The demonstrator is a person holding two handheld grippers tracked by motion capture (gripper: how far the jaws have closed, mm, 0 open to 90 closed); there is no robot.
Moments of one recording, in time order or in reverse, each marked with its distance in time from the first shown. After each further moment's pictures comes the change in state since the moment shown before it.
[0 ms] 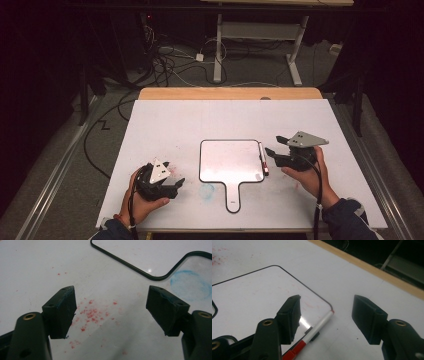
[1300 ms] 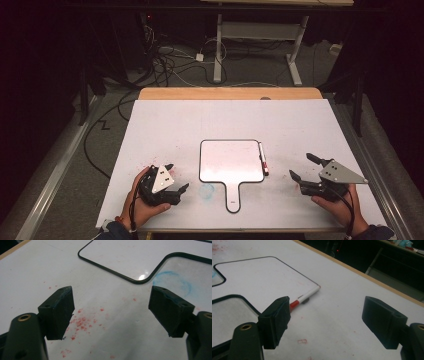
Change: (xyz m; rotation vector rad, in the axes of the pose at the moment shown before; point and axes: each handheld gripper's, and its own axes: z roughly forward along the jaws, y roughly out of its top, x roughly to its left) left arm -0.015 -0.001 -0.004 -0.059 -0.014 0.113; right arm 0.007 -0.064 -0.069 -0.100 -0.105 -0.047
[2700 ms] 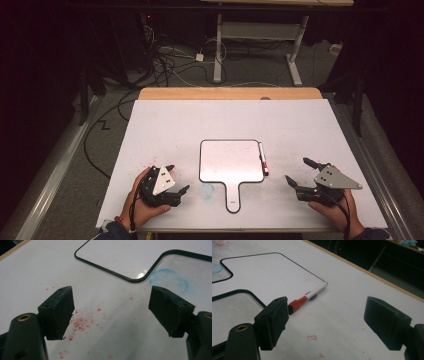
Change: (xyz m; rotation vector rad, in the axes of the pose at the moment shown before) left arm -0.003 -0.001 0.000 0.009 -0.015 0.016; right arm 0.013 -0.005 0.001 0.012 0.007 -0.011
